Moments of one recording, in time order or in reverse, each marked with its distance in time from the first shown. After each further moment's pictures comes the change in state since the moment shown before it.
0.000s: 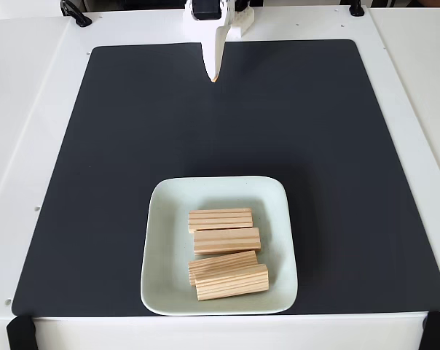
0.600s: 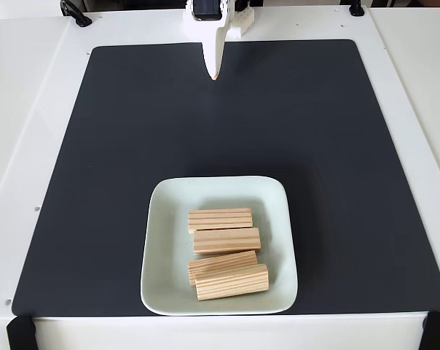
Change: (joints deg) arm 0.0 0.1 -0.4 3.0 0.0
